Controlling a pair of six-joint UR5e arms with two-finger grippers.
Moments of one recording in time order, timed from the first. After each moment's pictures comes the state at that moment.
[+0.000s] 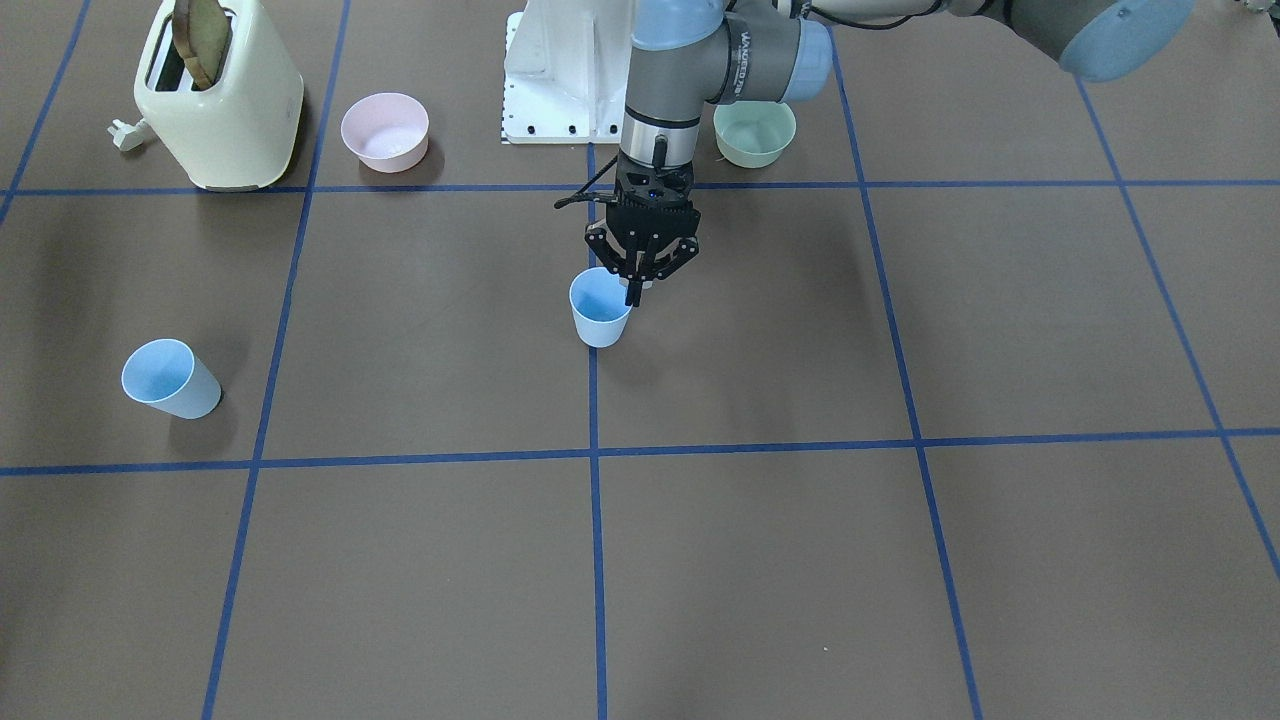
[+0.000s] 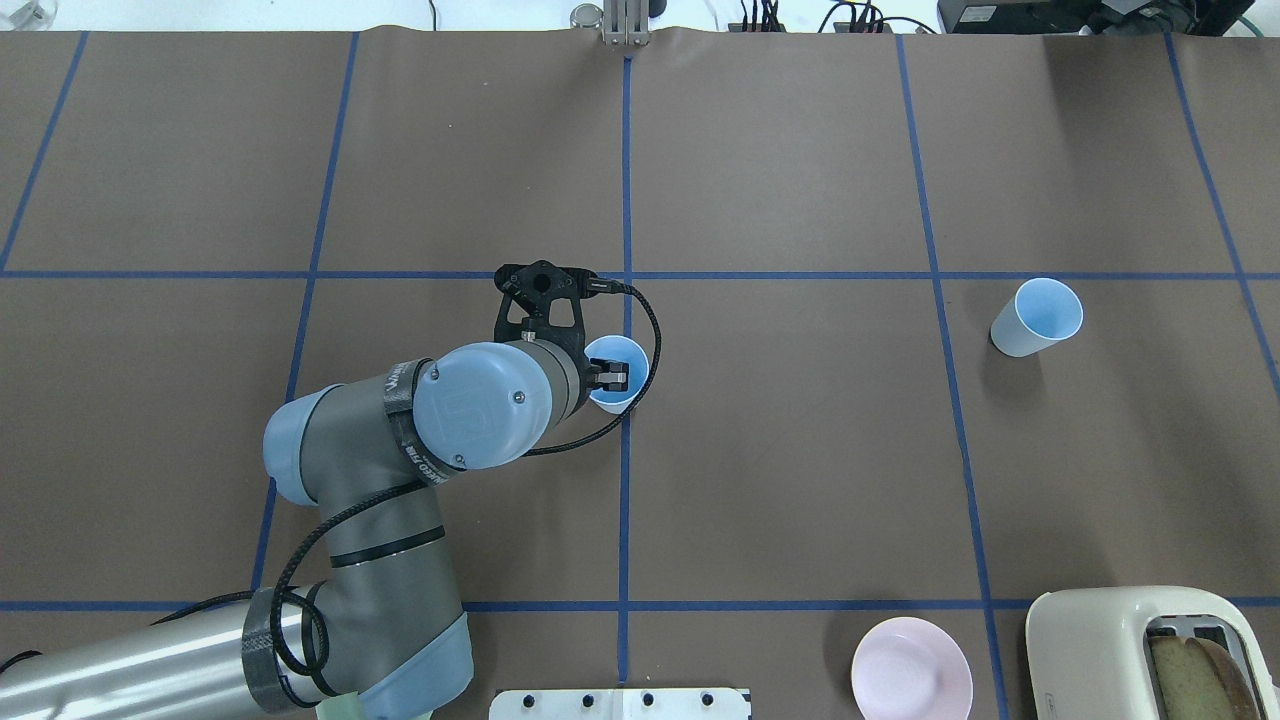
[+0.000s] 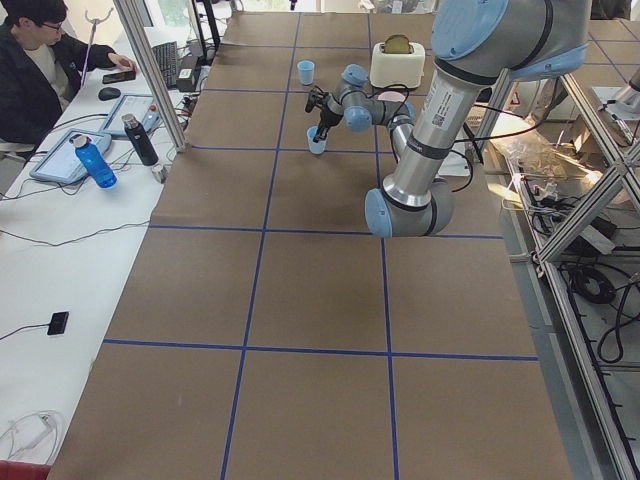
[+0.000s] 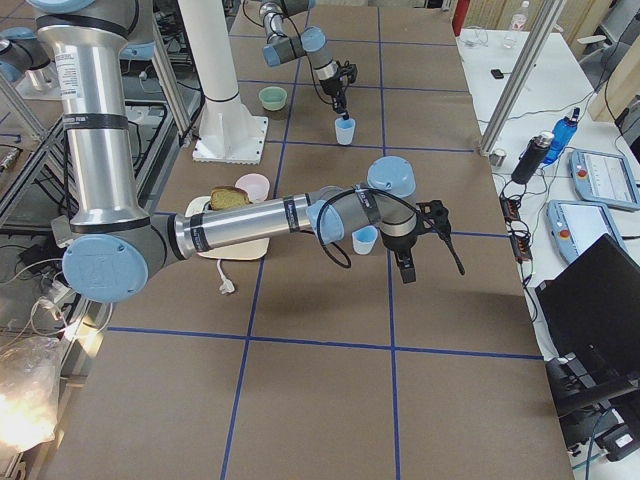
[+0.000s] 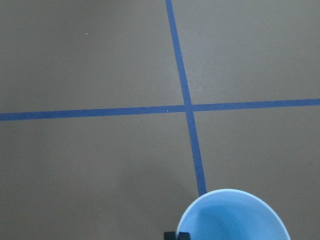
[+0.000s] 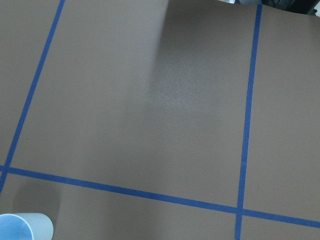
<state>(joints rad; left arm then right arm) -0.38 -2.24 -1.72 -1.76 -1.44 -1.23 1.45 -1.49 1.73 -1.34 2.28 0.24</state>
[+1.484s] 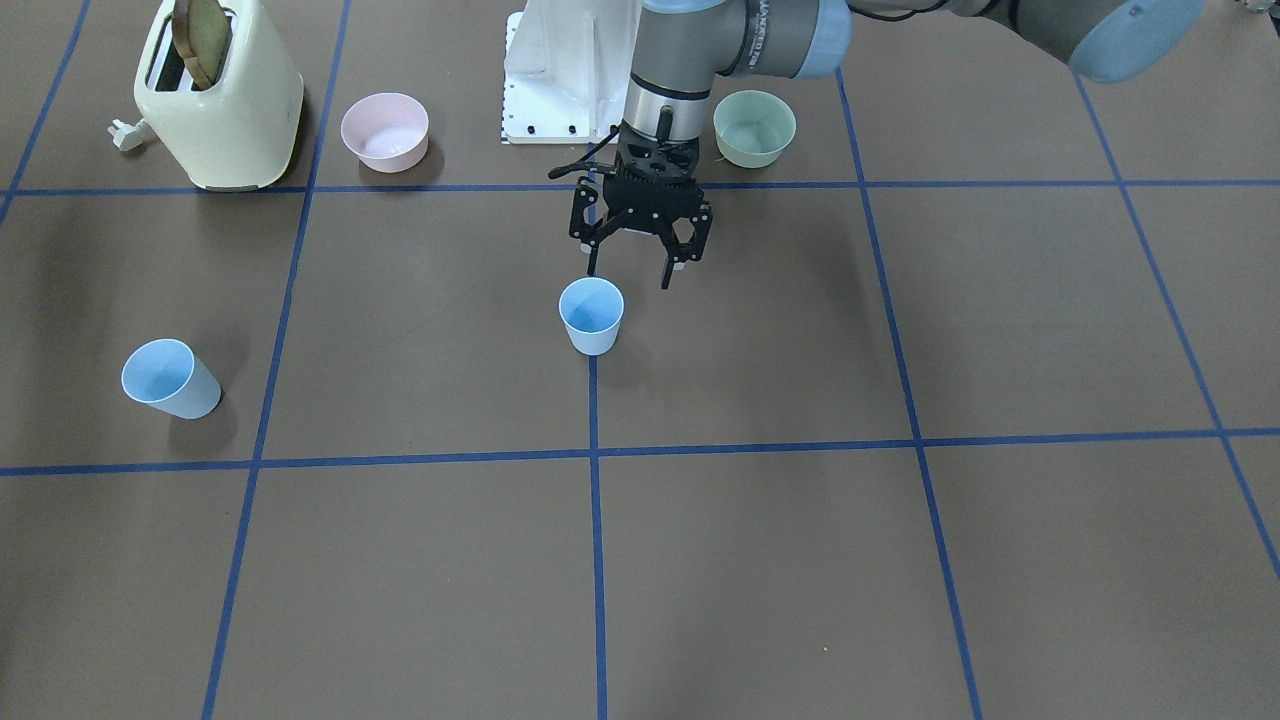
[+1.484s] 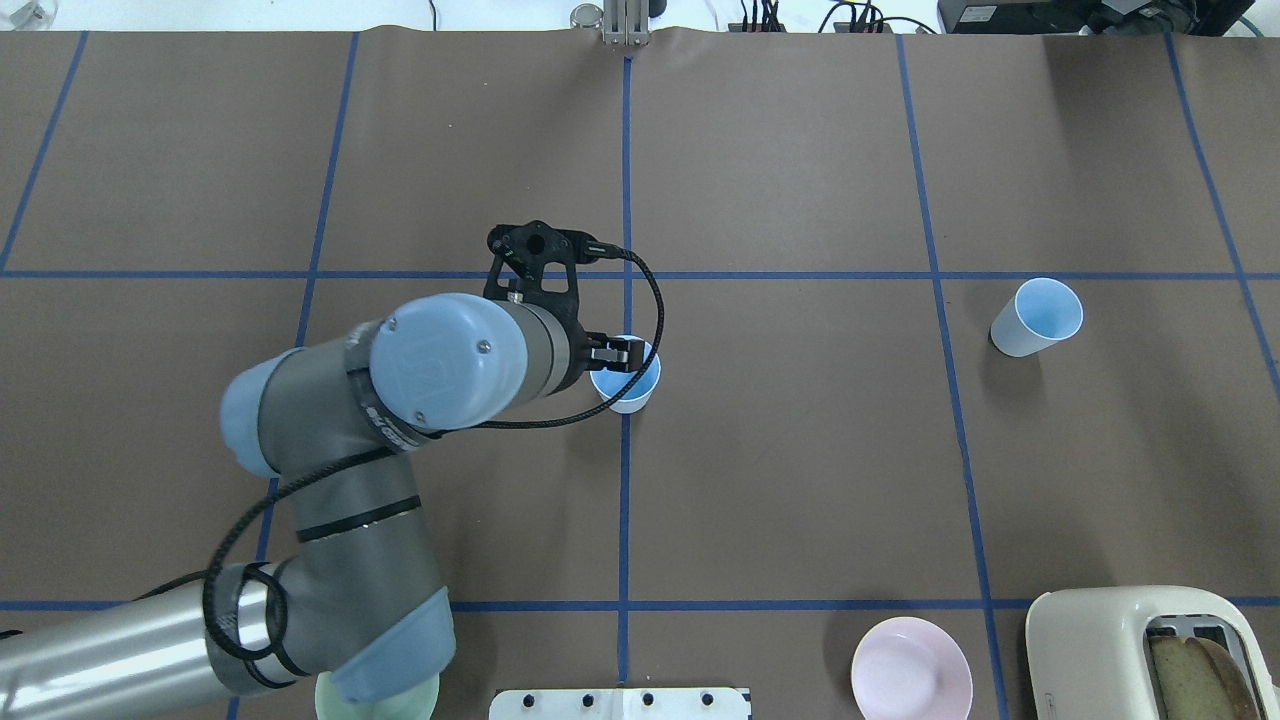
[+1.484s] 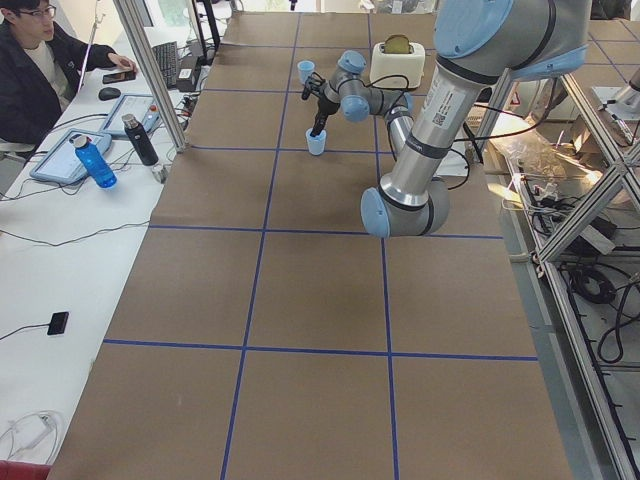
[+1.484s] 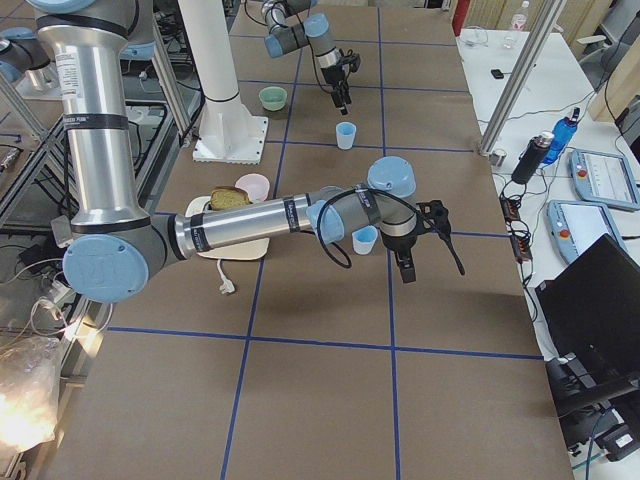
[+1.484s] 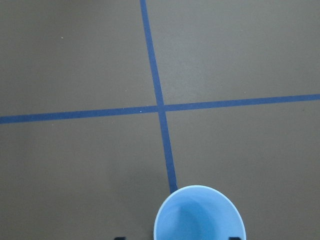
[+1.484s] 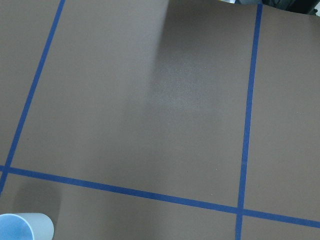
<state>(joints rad) -0.47 -2.21 -1.85 -1.70 -1.56 -1.11 1.45 -1.49 1.73 -1.34 2.29 0.24</state>
